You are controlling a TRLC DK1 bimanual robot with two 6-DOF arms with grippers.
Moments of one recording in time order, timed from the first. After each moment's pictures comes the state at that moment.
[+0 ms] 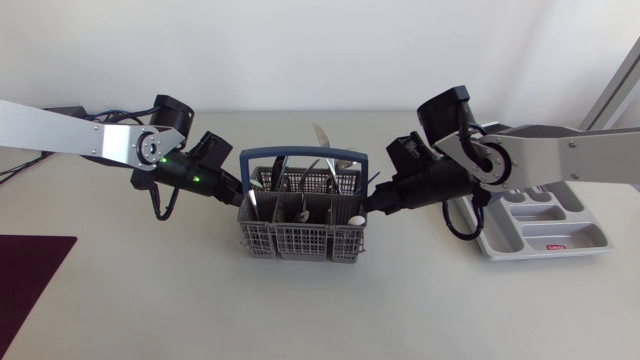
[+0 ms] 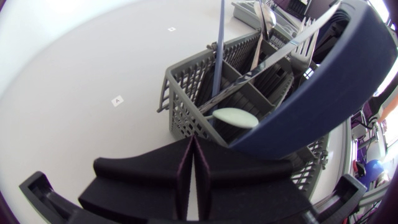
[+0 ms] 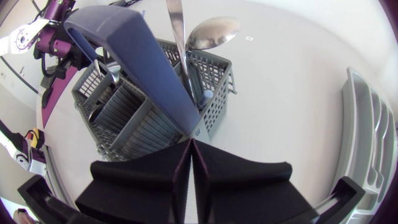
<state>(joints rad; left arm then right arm) -0.16 1.88 1.15 -0.28 0.54 0.44 0.39 1.63 0.97 -0.26 -0.28 0.00</state>
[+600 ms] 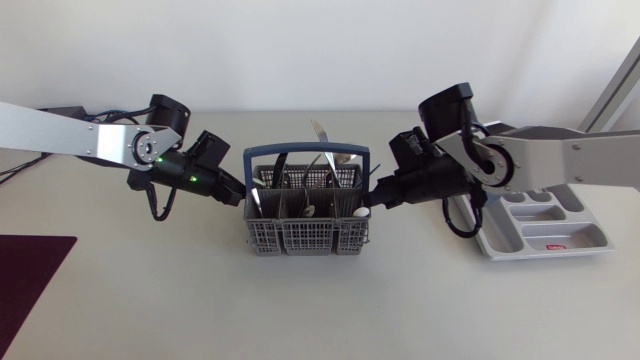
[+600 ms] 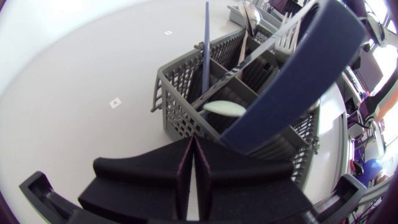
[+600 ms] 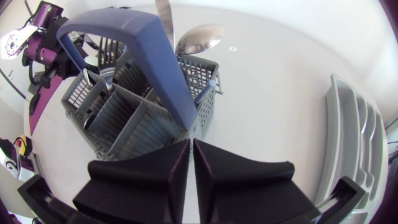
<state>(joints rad) -0.14 1.86 1.13 -0.29 0.56 0.45 0.39 1.60 0.95 -0.22 -0.17 0.00</state>
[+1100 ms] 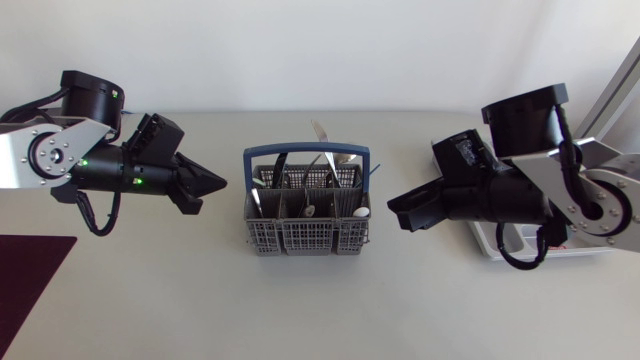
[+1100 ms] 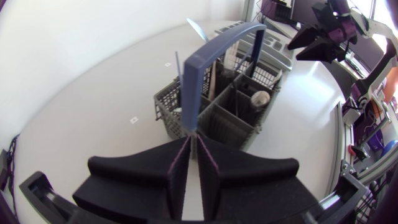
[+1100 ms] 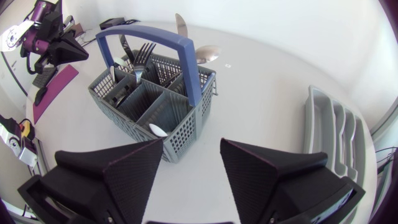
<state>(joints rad) -0.11 1.44 0.91 -0.32 0.56 0.53 0.39 1.23 0.75 -0.26 -0.16 -0.05</state>
